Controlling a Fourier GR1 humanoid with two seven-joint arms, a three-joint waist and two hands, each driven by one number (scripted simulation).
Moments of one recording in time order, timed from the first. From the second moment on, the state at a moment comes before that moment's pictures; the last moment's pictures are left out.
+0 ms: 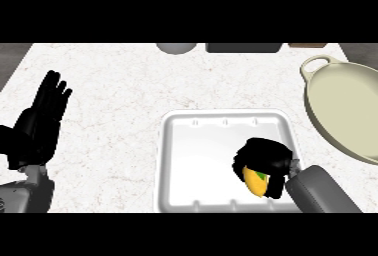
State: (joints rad) left arm -0.16 0.24 0.07 -1.67 0.12 0.17 0.23; right arm -0.32 -0.34 0.46 -1.28 1.08 0.42 -0.61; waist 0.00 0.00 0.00
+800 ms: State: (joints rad) left arm -0.16 0.26 0.14 -1.67 0.12 0.16 0.24; right arm 0.36 -0.45 0.25 -1.98 0.91 0.35 -0.45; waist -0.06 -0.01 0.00
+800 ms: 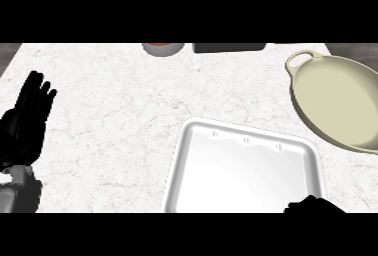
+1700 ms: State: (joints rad) left arm -0.19 0.24 0.11 -1.65 0.11 0.14 0.23; right arm 0.33 -0.39 -0.46 -2.24 0.18 0.35 -0.18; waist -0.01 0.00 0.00
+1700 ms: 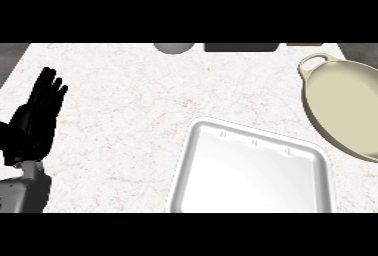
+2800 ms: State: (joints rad) left arm -0.22 0.21 0.09 -1.63 0.09 0.13 0.23; right arm -0.21 -0.60 -0.44 -1.38 0.52 0.05 -0.36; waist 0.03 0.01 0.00
